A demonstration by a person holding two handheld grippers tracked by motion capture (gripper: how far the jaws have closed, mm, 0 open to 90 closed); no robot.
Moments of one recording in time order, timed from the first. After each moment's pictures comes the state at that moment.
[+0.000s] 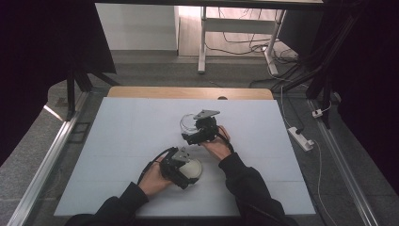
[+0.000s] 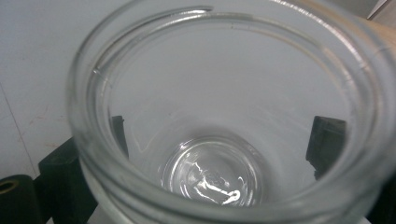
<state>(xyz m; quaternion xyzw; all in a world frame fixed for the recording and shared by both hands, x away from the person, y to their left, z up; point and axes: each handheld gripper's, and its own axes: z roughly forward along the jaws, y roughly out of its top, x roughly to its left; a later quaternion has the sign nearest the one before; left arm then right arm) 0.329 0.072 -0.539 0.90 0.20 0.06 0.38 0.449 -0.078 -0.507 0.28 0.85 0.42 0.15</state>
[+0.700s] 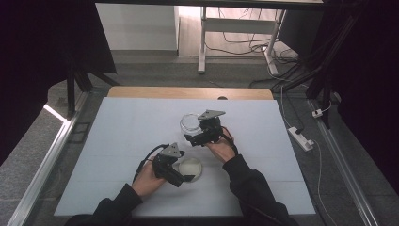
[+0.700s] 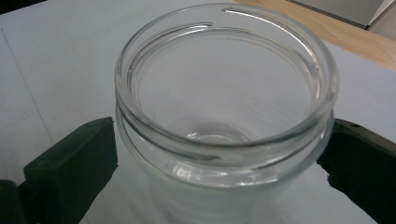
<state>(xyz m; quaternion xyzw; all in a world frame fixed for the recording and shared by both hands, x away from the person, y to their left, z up) 0.321 0.097 -0.517 0.87 0.22 0.03 0.43 0.439 -0.091 -0.496 0.28 0.84 0.43 0.15</state>
